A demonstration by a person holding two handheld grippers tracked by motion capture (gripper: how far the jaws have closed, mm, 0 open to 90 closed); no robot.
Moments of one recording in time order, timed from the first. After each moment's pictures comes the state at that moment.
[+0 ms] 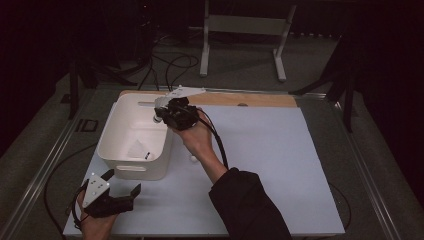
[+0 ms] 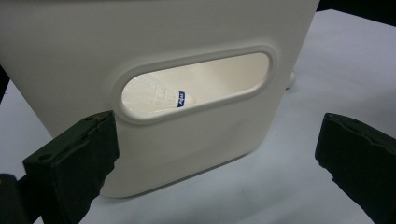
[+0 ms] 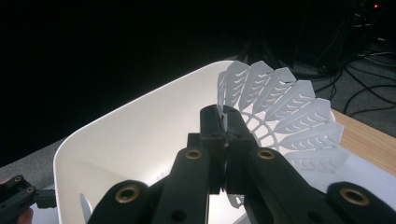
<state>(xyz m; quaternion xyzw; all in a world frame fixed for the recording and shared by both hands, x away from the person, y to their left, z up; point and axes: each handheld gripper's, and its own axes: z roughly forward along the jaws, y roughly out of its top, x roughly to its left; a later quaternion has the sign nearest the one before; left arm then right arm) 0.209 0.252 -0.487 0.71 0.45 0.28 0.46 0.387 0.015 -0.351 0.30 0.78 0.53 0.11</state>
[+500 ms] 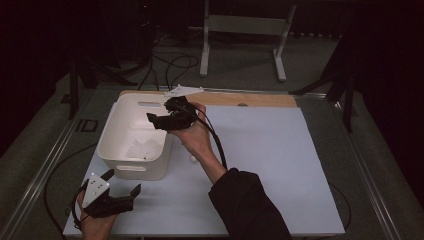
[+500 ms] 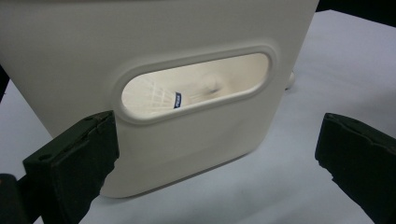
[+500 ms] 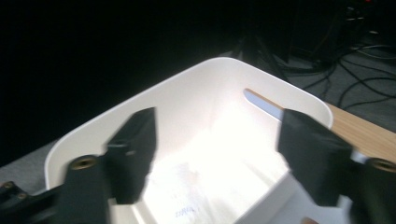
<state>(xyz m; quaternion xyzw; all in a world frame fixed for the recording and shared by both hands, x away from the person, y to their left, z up) 0.209 0.252 -0.487 0.71 0.44 0.28 0.47 0.389 0.020 -0.351 0.32 0.78 0.52 0.11</state>
